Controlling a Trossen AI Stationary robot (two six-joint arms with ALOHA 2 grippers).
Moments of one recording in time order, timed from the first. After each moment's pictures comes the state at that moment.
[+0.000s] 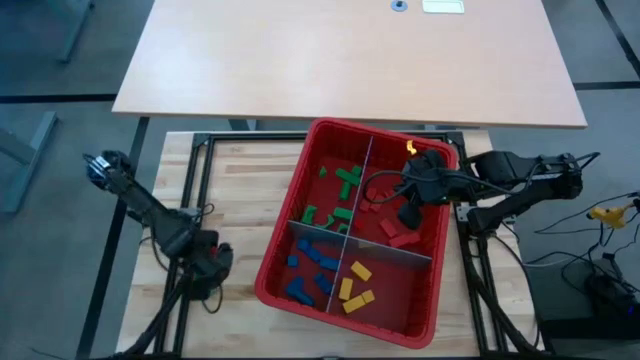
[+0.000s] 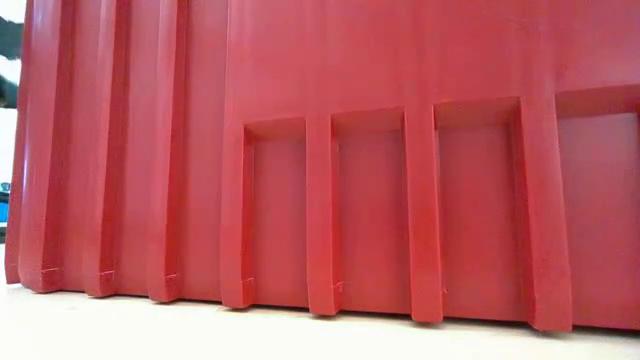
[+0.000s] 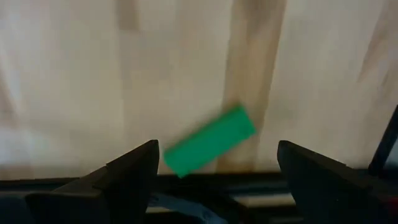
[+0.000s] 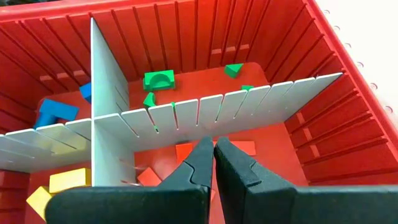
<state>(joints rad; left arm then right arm) -0.70 1.16 0.83 -1.15 0.14 -0.77 0.18 1.23 1.52 -1.20 0.42 0.50</state>
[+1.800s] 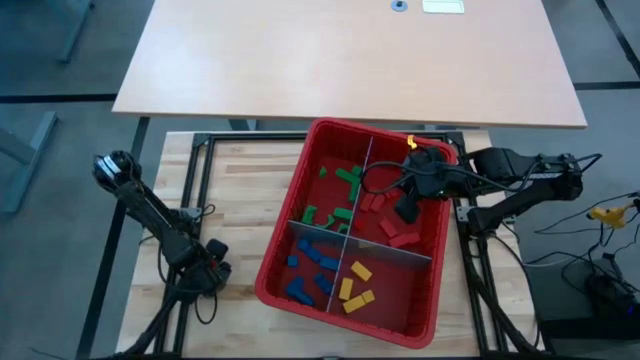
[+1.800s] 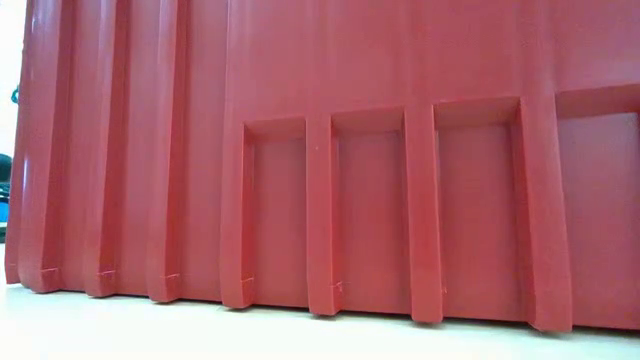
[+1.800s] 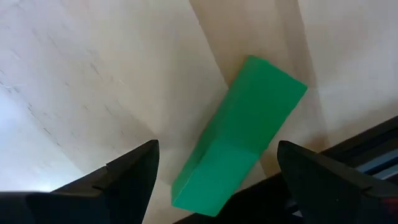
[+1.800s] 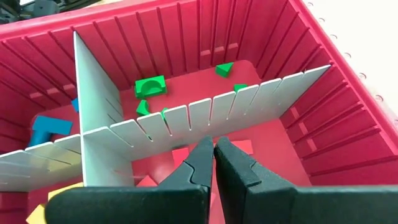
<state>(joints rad) -0.91 1.26 0.52 -0.83 0.20 -0.46 0.14 1.23 1.52 -1.20 0.42 0.55</state>
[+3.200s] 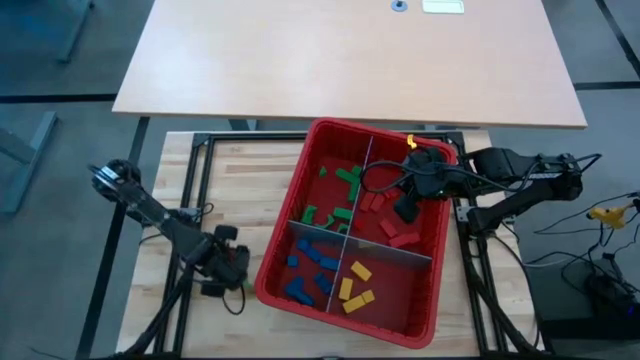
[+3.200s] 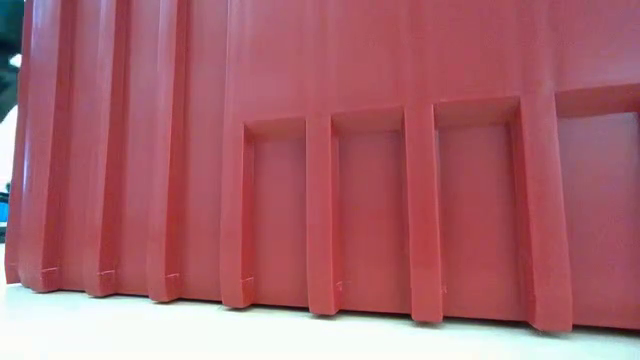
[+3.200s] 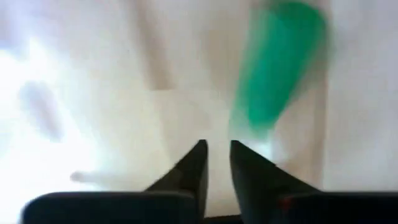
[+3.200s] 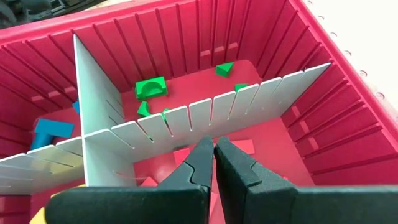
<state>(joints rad) -0.67 1.35 0.87 -1.11 -0.04 -0.51 0.14 1.23 1.52 -1.20 0.42 0.57</state>
